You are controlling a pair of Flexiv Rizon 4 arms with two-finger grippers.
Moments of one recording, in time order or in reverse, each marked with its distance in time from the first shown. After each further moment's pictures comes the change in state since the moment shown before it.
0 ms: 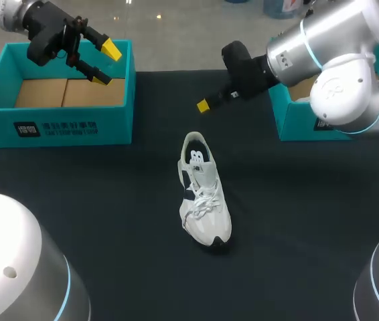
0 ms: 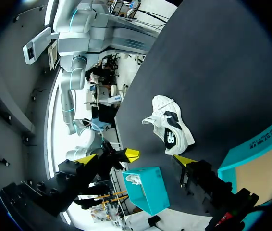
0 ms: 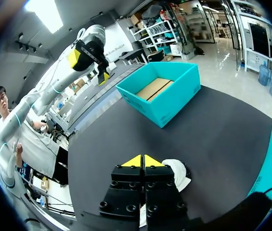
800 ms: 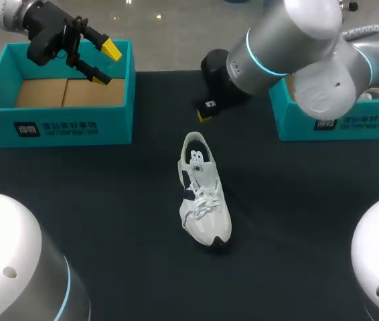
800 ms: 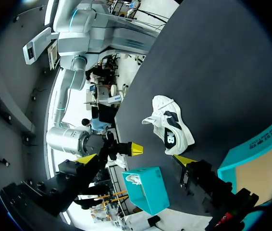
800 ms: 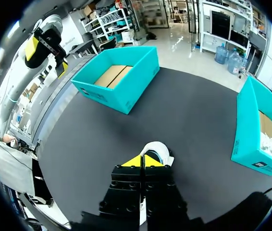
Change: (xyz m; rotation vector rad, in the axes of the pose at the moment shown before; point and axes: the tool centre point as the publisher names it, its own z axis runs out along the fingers) left arm 0.000 0.000 0.000 0.000 0.000 0.000; right arm 0.003 -0.017 0.008 0.119 -0.425 0.188
